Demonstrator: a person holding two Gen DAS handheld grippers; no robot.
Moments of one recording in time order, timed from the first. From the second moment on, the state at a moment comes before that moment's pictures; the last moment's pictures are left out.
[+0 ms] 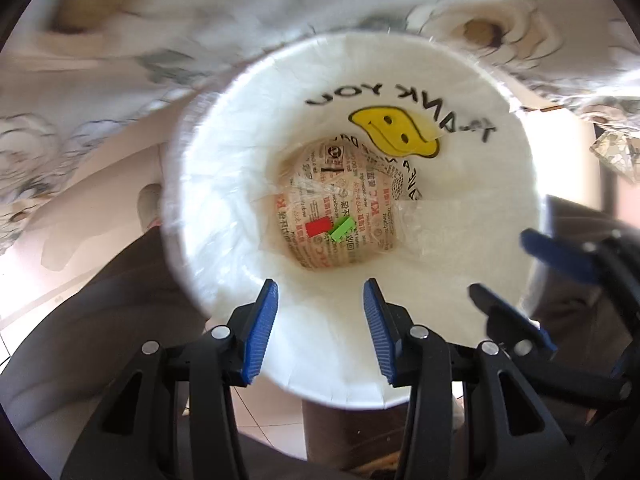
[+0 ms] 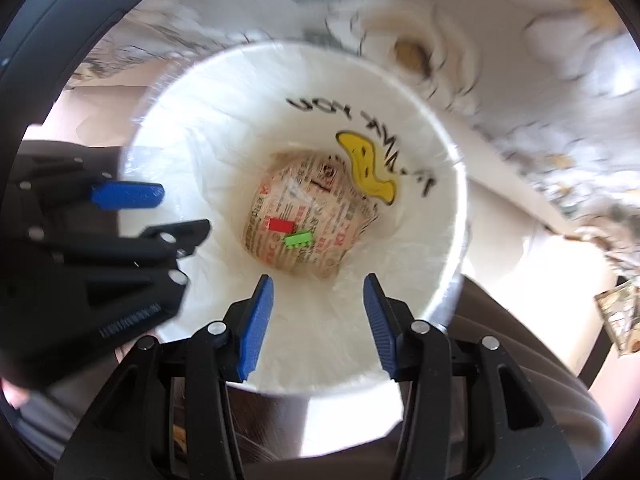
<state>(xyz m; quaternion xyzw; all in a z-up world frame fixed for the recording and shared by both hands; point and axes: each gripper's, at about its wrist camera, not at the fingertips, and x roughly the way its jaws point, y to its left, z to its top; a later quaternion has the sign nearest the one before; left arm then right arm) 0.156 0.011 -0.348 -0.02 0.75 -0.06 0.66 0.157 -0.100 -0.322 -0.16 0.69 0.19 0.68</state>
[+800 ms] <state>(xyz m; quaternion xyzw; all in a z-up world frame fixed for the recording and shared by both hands) 0.134 0.016 -0.125 -0.03 0.61 -0.11 0.79 0.135 -0.148 -0.117 -0.14 0.57 0.23 0.78</state>
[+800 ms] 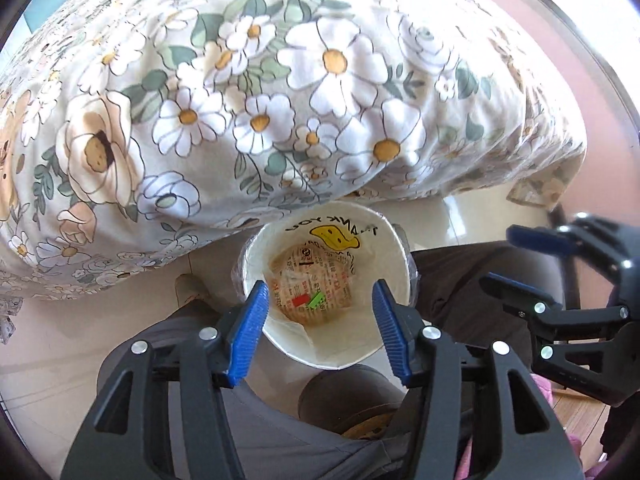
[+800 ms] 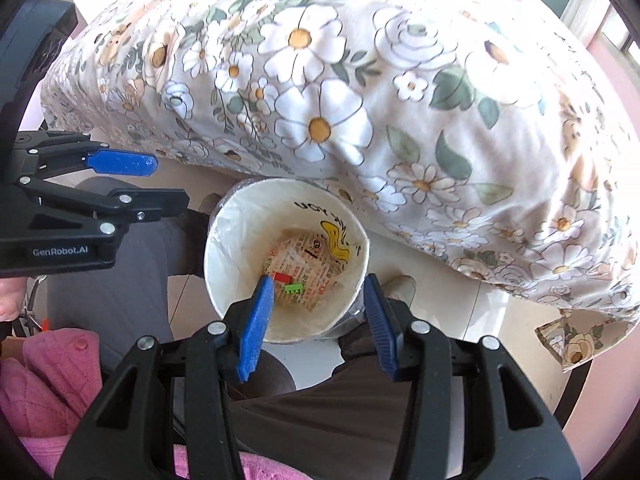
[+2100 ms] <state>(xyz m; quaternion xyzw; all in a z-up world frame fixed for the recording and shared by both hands) 0.401 0.065 0.006 -0.22 0.53 -0.03 0.82 0.389 -0.166 0.041 -0.15 0.36 0.28 0.88</state>
